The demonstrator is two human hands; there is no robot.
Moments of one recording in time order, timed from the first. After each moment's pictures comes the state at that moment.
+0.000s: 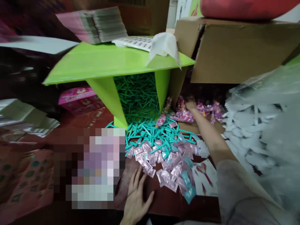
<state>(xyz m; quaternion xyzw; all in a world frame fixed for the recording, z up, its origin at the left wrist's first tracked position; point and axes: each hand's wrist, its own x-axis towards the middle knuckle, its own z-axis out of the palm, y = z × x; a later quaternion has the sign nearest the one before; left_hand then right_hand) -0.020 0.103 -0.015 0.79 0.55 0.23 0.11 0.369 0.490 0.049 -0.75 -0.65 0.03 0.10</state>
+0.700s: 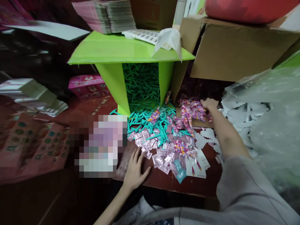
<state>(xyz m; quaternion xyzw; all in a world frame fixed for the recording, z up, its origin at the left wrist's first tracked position) -0.013 0.104 -0.008 0.79 0.56 0.22 0.12 0.469 0.434 0.081 -0.87 -0.50 0.00 -0.03</state>
